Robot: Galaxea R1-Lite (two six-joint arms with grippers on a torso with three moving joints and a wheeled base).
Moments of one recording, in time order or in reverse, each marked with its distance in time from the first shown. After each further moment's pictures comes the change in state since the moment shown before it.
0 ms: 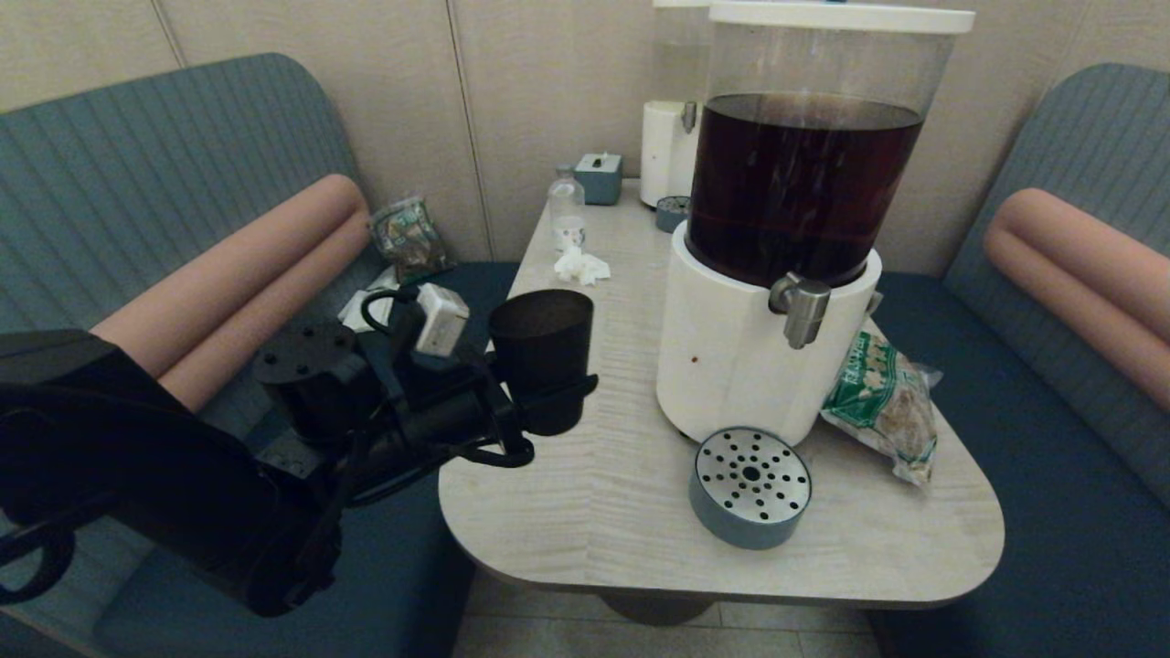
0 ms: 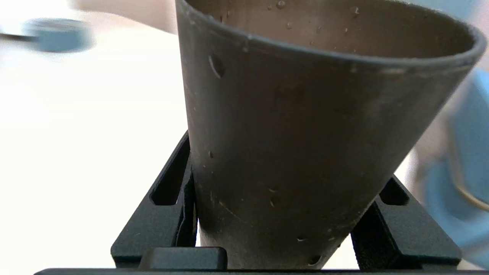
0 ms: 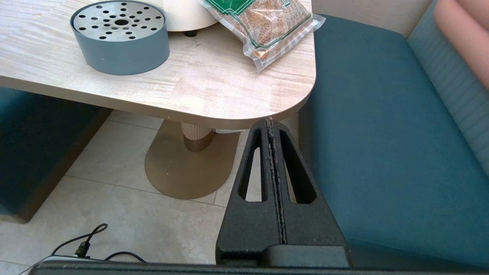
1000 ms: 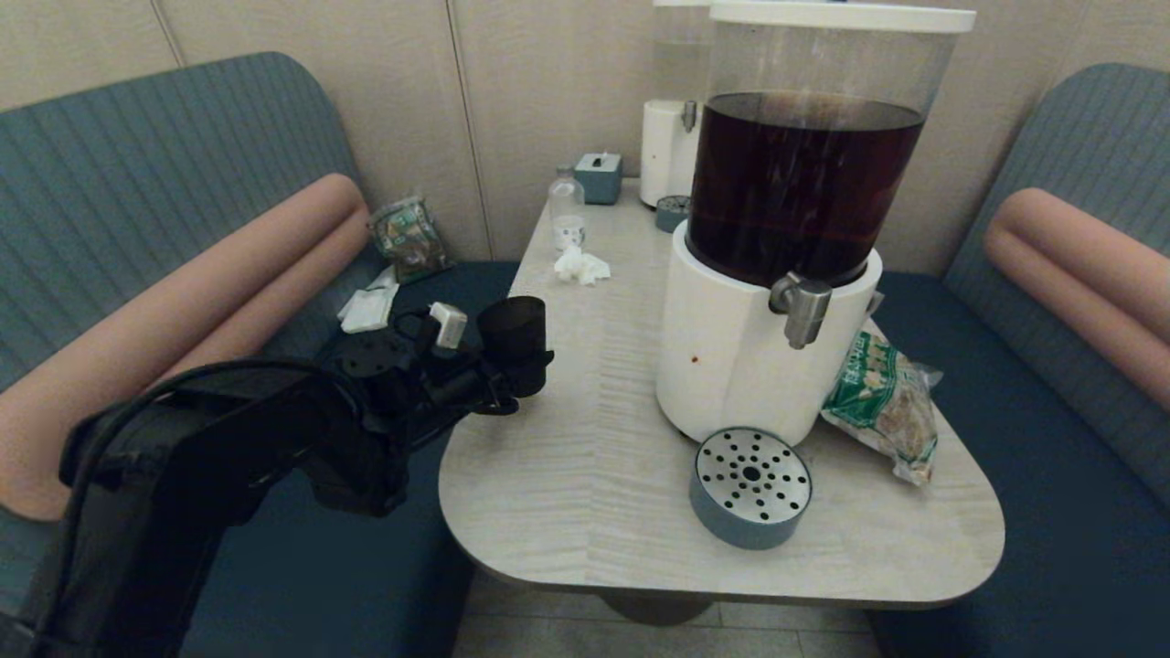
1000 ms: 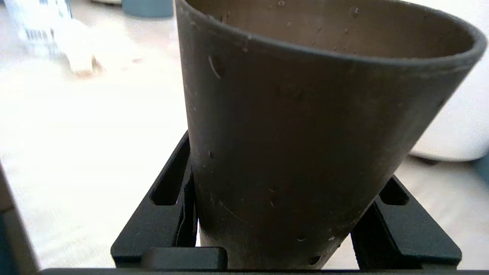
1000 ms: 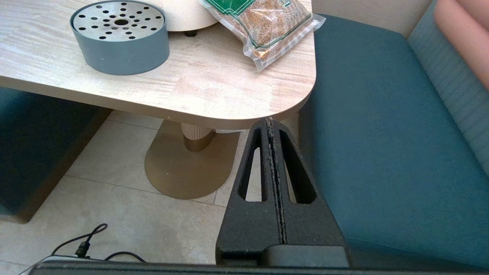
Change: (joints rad) left arm 0.187 0.524 -0.557 -0.020 -0.026 -0.062; right arm 0.000 0.000 0.000 0.000 0.000 0.000
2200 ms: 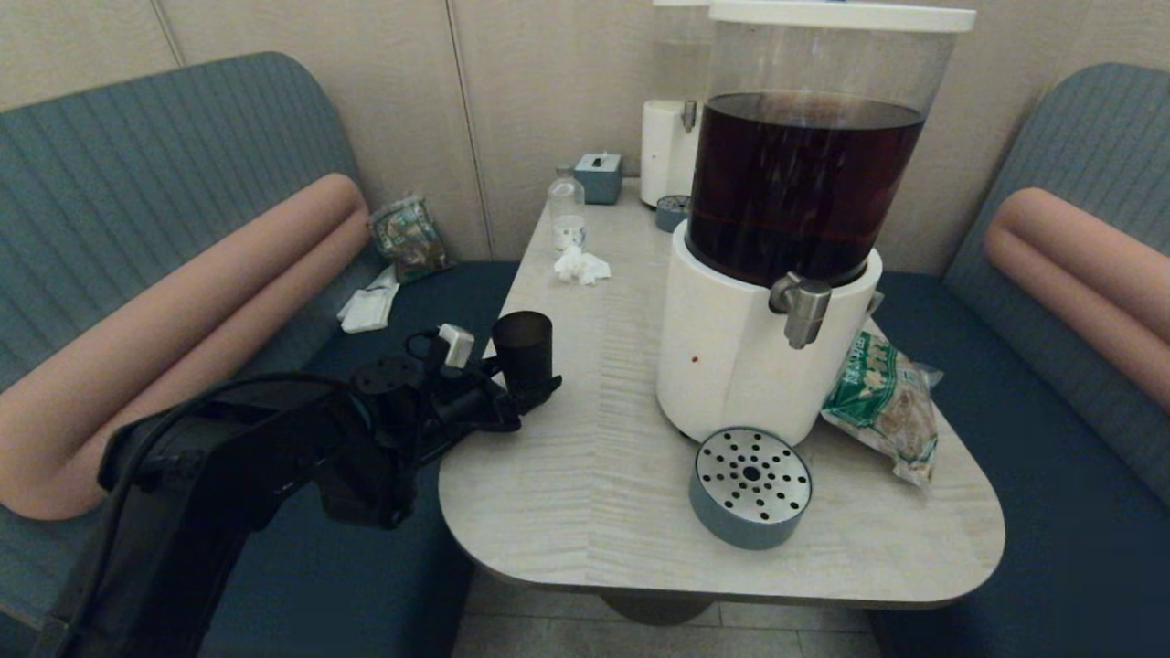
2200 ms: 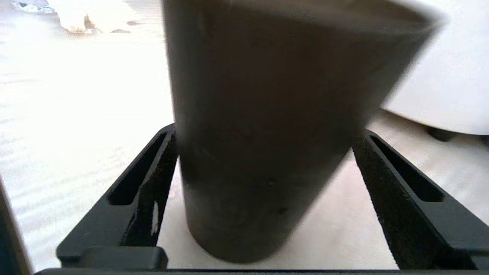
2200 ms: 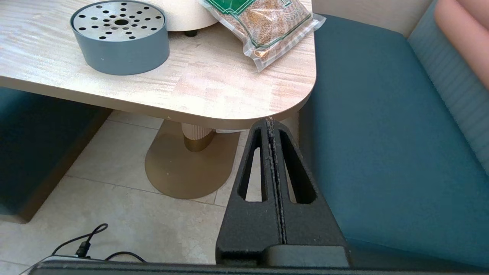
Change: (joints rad) left arm 0.000 0.049 0.013 0.001 0.007 0.006; right arm 0.000 0.000 0.000 0.000 0.000 0.000
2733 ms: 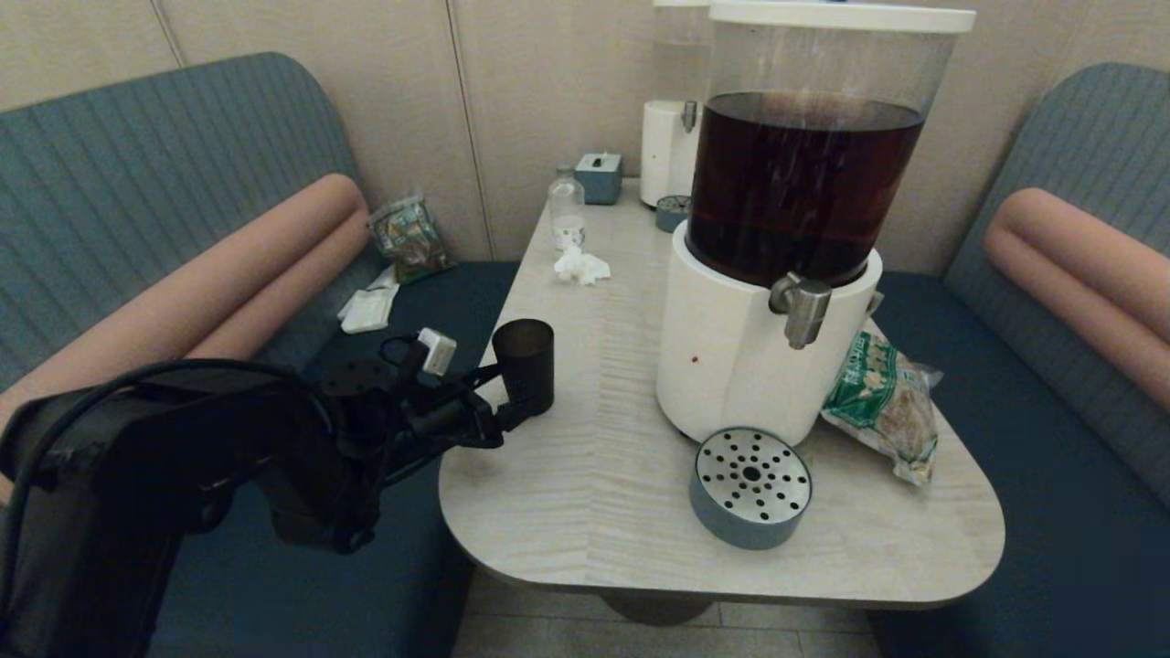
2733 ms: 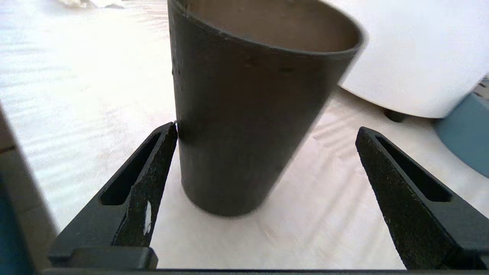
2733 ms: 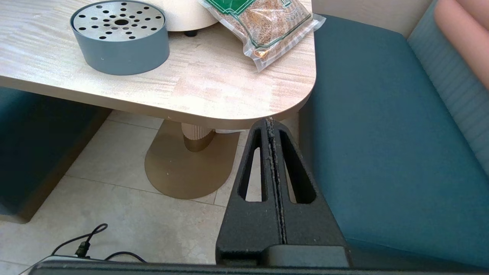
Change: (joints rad) left arm 0.012 -0.161 0.264 -0.001 -0.001 0.018; right arm 0.000 0.000 0.000 0.000 0.000 0.000
